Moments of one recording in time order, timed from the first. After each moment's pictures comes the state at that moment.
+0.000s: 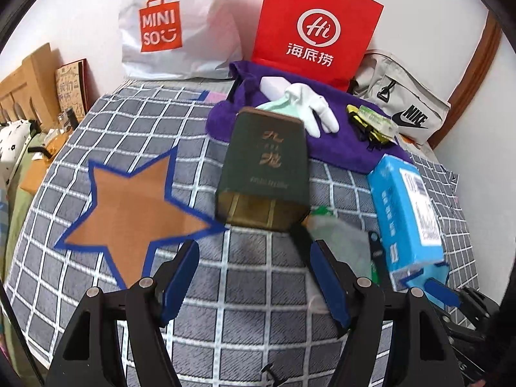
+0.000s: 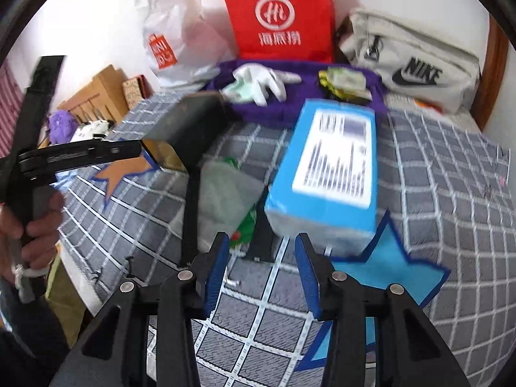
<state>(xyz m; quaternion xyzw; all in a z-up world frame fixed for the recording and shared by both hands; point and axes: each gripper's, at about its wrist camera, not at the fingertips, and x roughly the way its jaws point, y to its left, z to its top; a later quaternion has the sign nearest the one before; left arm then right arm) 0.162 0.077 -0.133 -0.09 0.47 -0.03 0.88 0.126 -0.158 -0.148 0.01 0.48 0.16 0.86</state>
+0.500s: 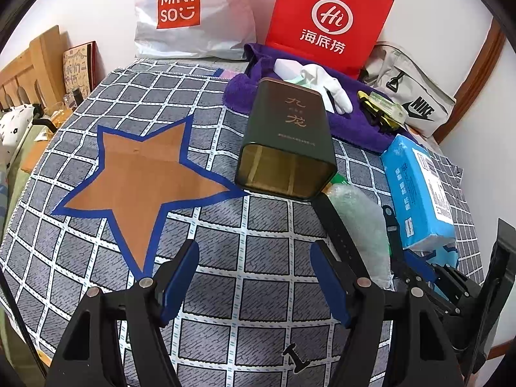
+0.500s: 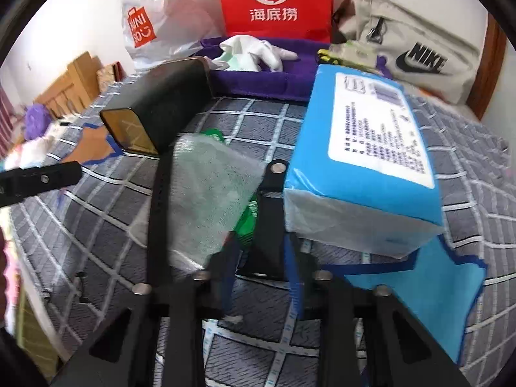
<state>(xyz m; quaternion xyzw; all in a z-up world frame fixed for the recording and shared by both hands) 0.144 0.090 -0.157 -0.10 0.48 -0.02 0.87 0.144 -0.123 -0.195 -0.03 0.47 0.10 0.88</state>
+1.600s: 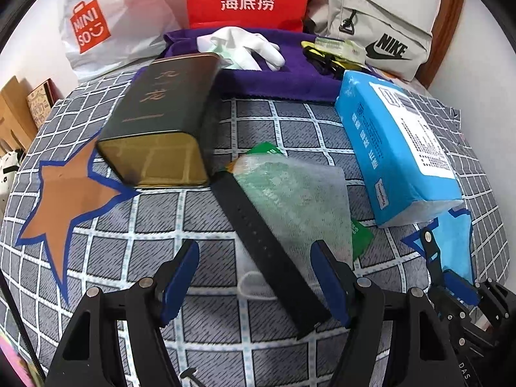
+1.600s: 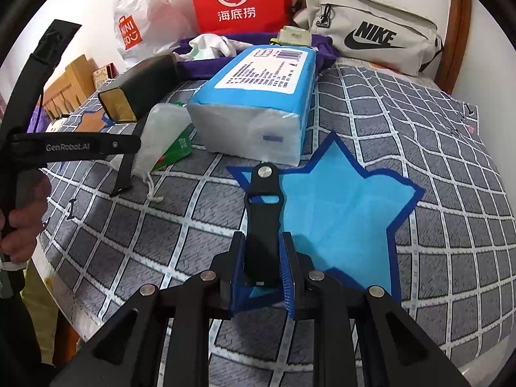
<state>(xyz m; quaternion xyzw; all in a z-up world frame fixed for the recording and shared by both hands) 0.165 -0.016 -0.183 0.01 0.51 -0.05 0.86 0.079 -0.206 -0.188 -0.02 0.48 0.09 0.87</state>
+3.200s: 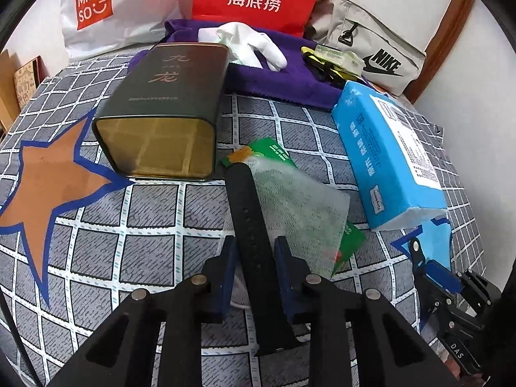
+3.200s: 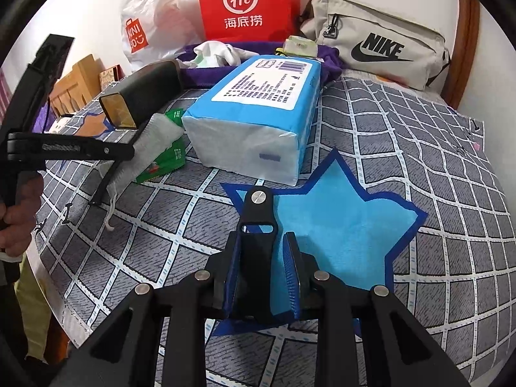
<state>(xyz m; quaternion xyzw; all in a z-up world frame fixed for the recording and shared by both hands) 0.162 0.008 -0.189 -0.06 0.51 -0.10 0.85 0.087 -0.206 -0.187 -0.03 0.46 0.11 0.88</state>
